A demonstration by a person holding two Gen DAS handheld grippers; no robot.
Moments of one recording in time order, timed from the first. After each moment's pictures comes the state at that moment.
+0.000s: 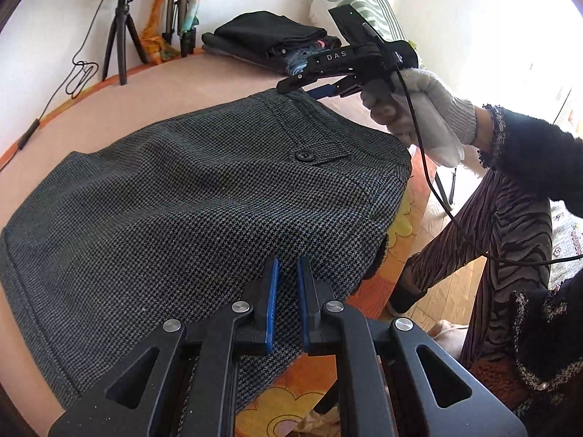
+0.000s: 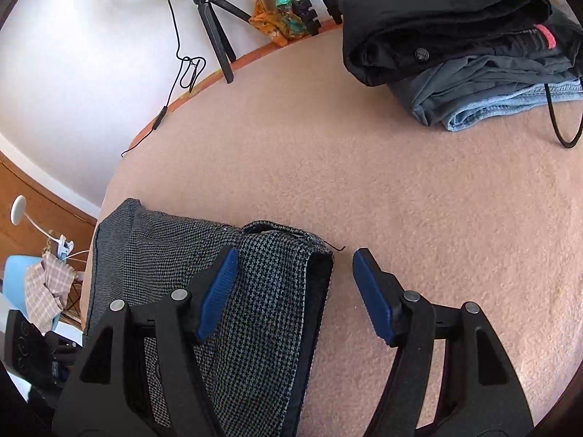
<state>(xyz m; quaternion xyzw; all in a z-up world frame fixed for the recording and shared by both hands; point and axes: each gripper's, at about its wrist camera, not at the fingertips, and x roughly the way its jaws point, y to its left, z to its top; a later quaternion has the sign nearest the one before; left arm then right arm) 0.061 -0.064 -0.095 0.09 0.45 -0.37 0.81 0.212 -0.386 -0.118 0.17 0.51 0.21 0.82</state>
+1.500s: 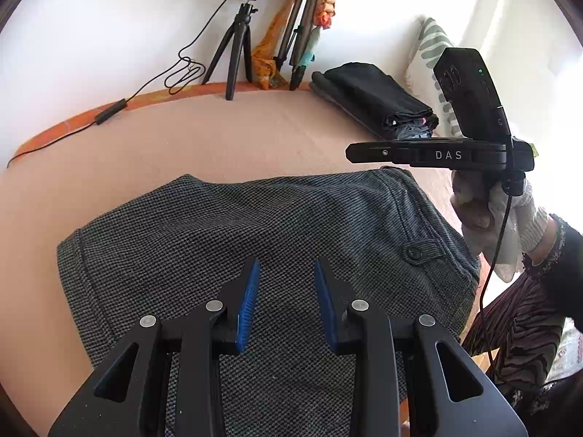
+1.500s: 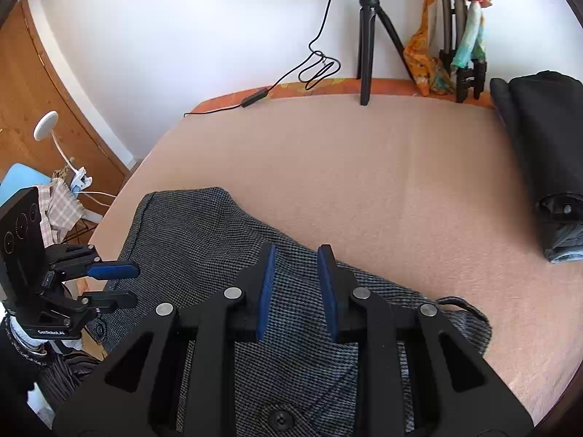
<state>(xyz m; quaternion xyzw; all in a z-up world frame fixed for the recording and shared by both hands) 0.141 0.006 -0.070 -0.02 0.43 -0.24 0.87 0.211 -0.245 -0.050 0.02 0.46 0.33 0.83</state>
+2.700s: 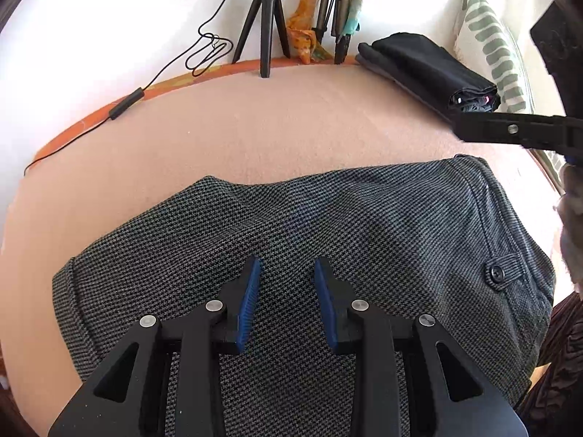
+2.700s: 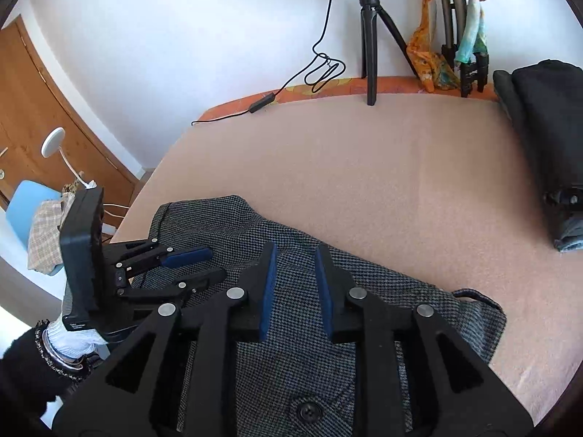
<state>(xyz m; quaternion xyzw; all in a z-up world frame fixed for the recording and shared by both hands) 0.186 -0.027 -0.108 0.05 0.46 -0.15 0.87 0.199 -0.257 -0.033 0.05 0.46 0.32 0.83</state>
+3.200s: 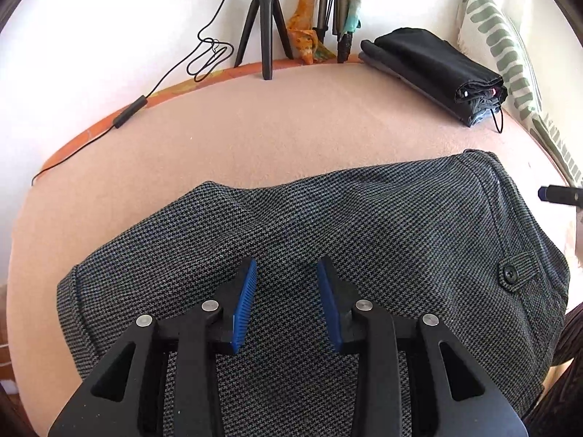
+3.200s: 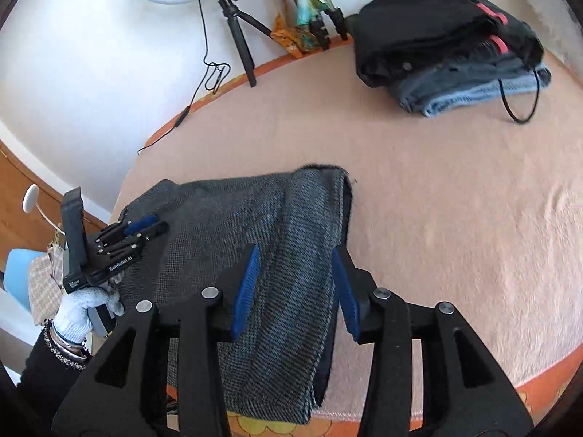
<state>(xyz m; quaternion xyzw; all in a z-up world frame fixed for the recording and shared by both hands) 0.182 -0.036 -0.102 0.07 0.45 -0.14 0.88 0.127 -0.397 -0.067 0.16 0.50 0.20 0.83</state>
